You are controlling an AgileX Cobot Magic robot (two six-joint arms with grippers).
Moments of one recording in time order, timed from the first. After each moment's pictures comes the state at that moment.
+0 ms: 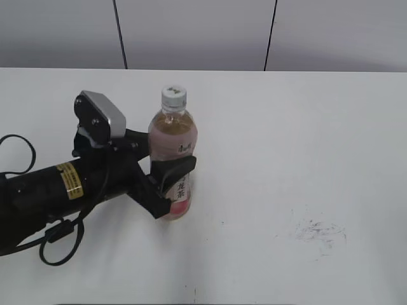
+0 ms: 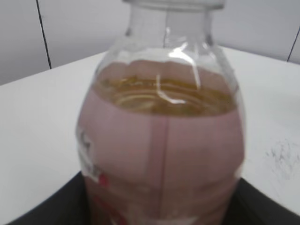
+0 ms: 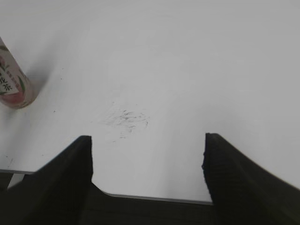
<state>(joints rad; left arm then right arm) -0.49 1.90 -0.52 0.50 -1.12 -0.16 0.08 -0.01 -0.51 0.15 1.10 -0.08</state>
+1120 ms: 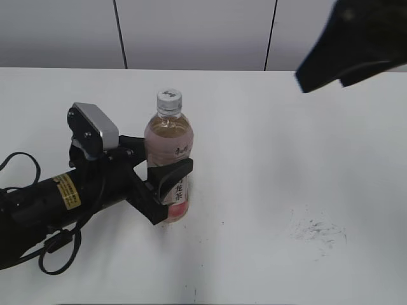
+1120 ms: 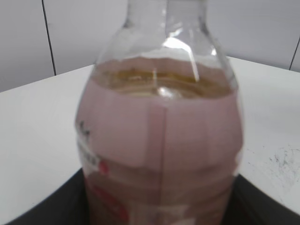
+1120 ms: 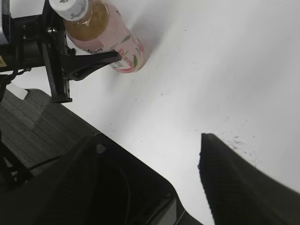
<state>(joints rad) -0.49 1.97 -0.48 0.47 -1.26 -0.11 0.47 1.40 -1.36 0.34 1.16 -0.20</state>
